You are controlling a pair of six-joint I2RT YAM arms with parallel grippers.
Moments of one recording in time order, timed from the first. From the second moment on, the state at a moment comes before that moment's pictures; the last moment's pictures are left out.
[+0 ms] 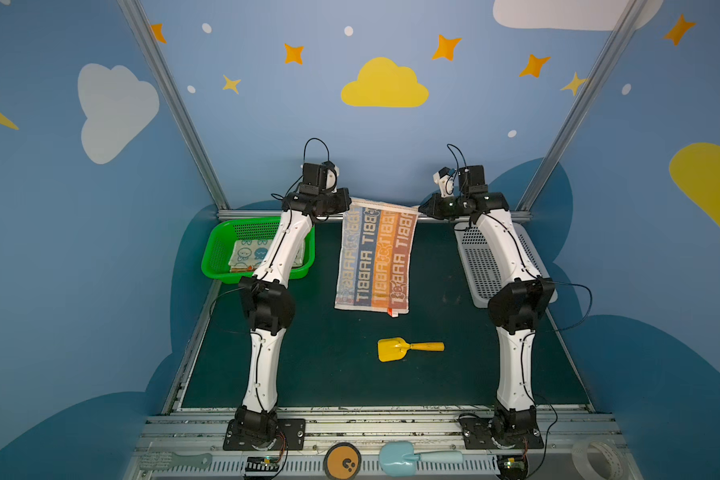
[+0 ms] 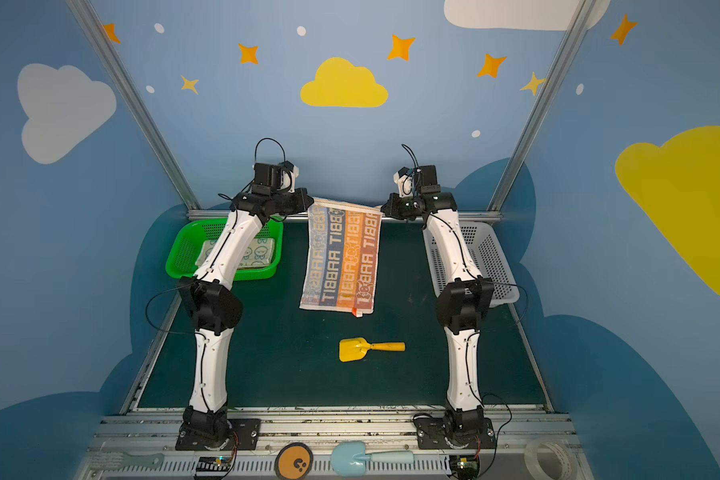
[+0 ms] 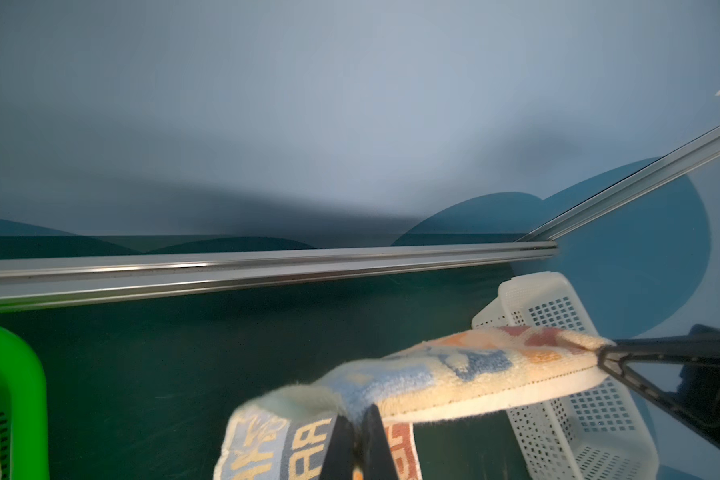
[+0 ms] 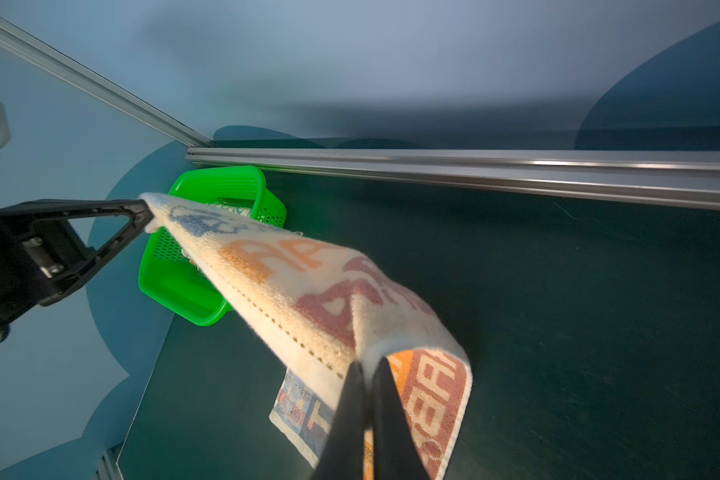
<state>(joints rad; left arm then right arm) -0.22 2.36 2.57 -0.79 0.31 -0.35 0.21 2.29 2.49 -0.89 -0.54 0.28</state>
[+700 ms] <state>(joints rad) -0.21 2.20 1.89 -0.74 0.30 -0.29 0.29 2.27 1.92 -0.82 -0.59 0.35</state>
